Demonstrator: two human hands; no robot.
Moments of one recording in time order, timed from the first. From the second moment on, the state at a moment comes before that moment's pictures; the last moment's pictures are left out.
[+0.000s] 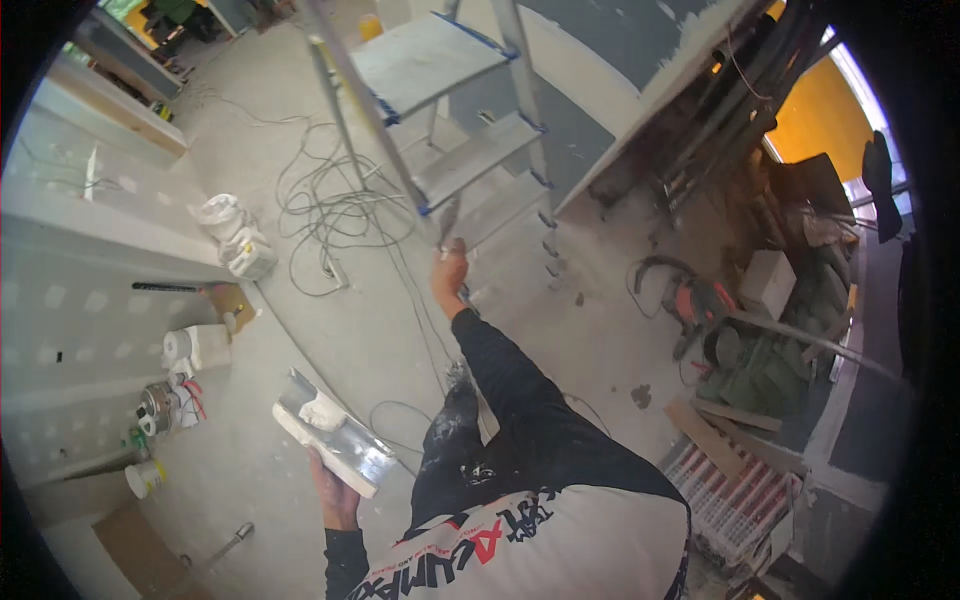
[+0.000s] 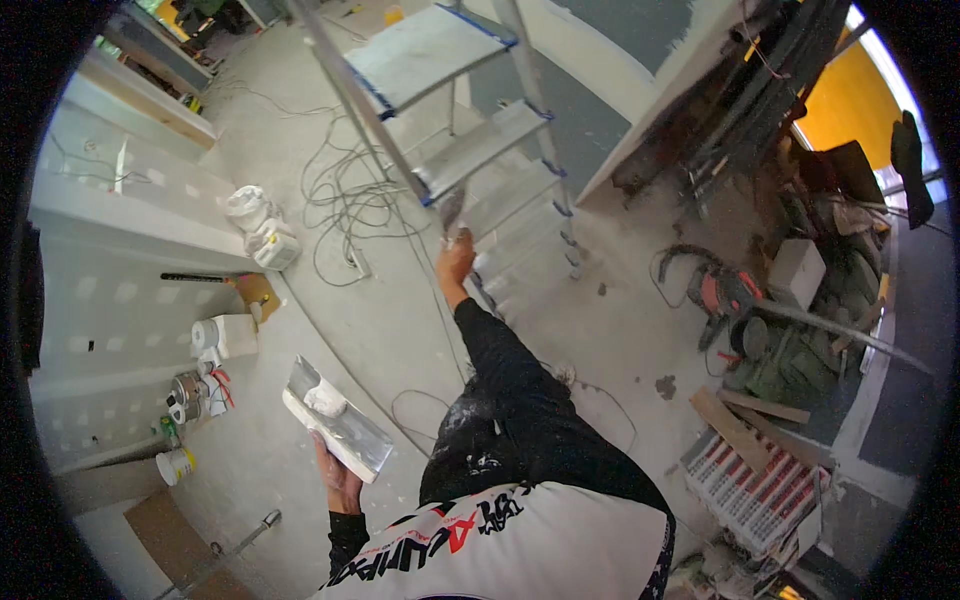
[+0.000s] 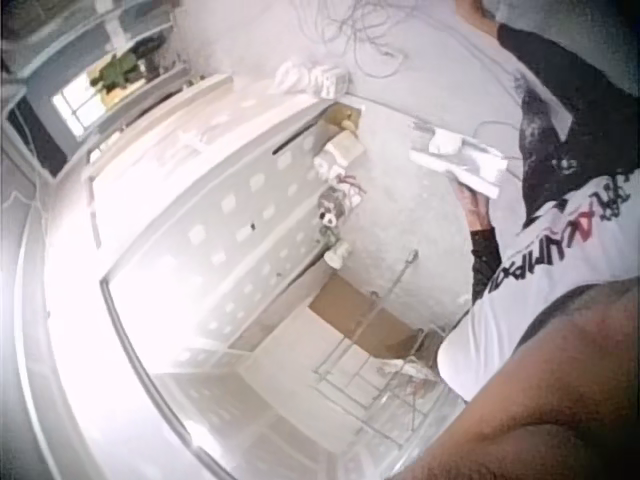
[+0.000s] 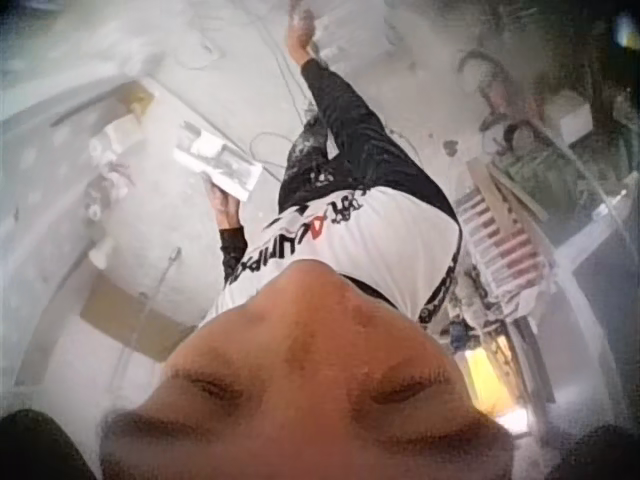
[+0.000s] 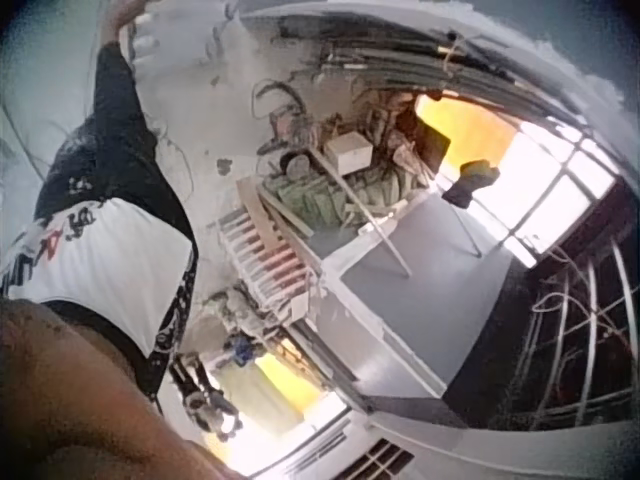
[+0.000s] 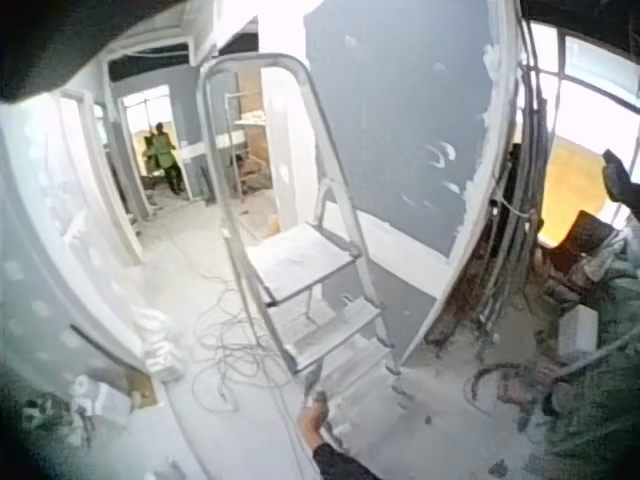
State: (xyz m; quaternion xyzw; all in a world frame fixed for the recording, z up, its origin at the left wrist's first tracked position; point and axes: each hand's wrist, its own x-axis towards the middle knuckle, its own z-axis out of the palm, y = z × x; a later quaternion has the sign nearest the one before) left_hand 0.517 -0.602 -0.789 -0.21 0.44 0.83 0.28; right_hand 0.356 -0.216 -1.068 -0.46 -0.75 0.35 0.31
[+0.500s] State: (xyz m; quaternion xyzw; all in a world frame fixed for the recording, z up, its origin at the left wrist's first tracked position) left_hand 0.579 -0.412 -0.767 -0.08 0.37 0.89 0.24; right_hand 0.756 -0.043 -1.083 -0.26 -0.83 0.48 0.14
